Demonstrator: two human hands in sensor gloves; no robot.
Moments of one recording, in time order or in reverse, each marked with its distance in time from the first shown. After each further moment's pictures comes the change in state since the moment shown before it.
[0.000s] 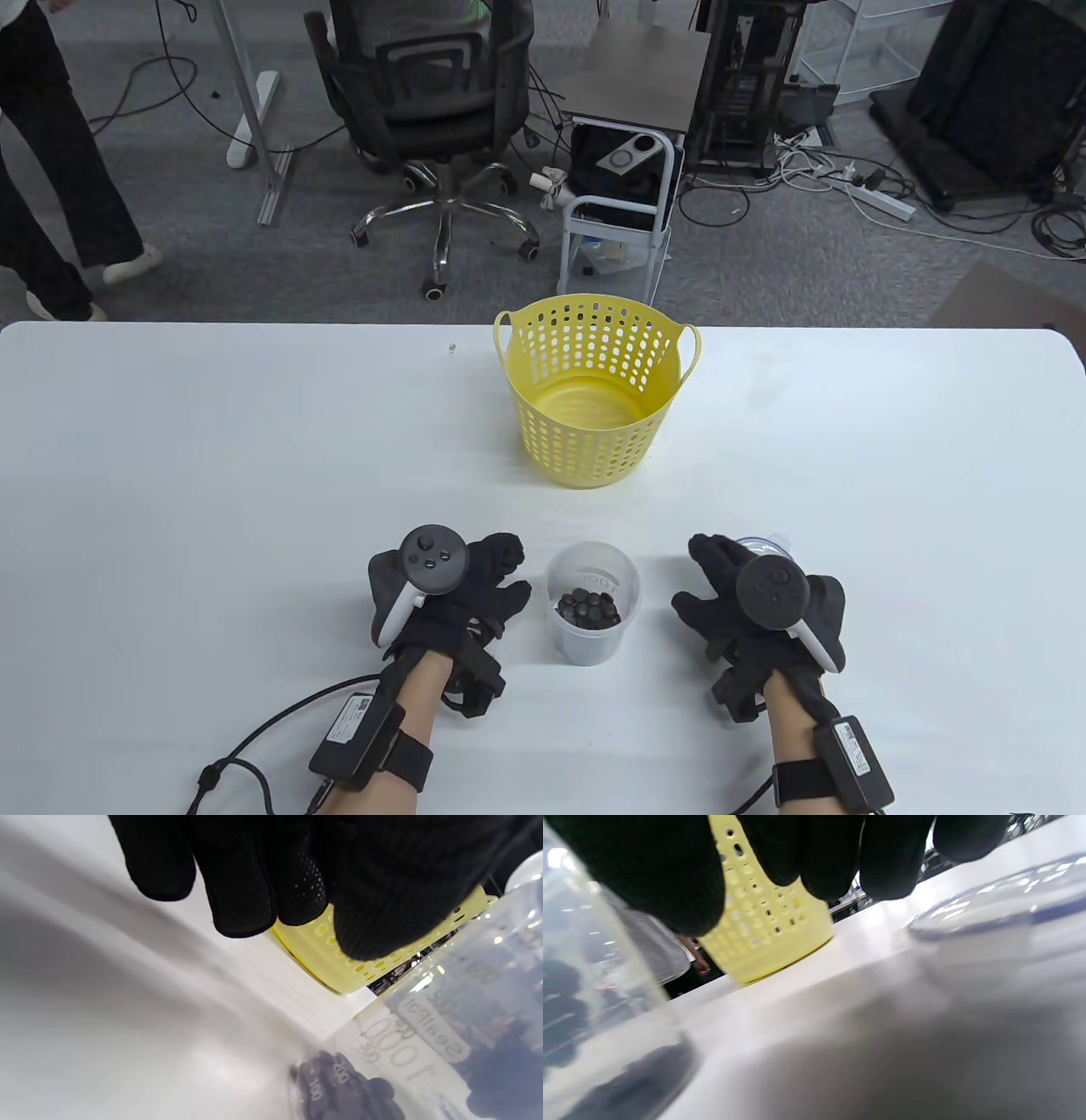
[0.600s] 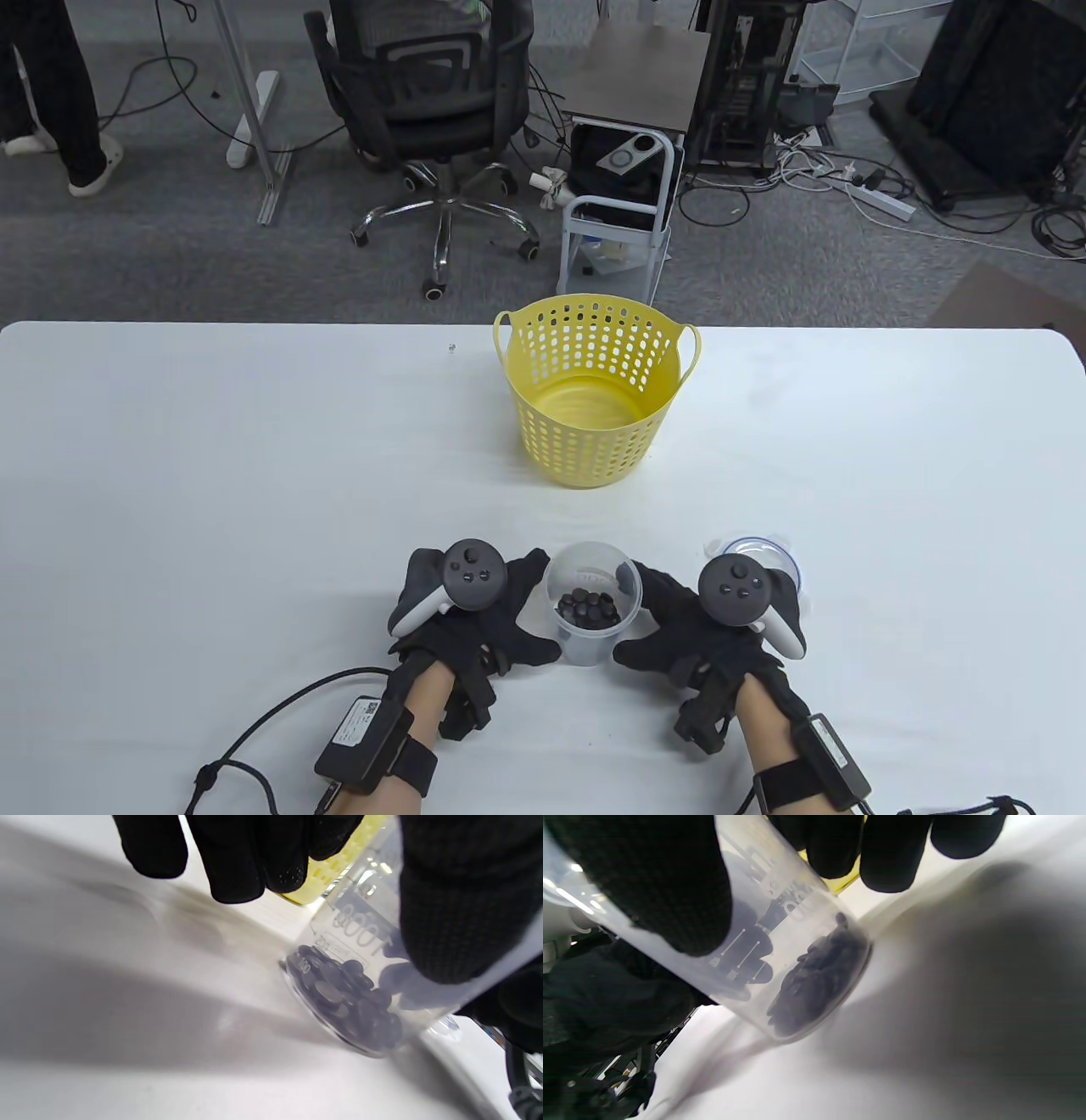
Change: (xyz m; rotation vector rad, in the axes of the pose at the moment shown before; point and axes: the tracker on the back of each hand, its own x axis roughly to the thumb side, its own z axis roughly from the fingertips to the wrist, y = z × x) left_hand 0.016 -0.029 -0.001 -0.249 -0.238 -0.193; right_hand 0.028 0.039 -0.004 0.333 -0.127 -0.276
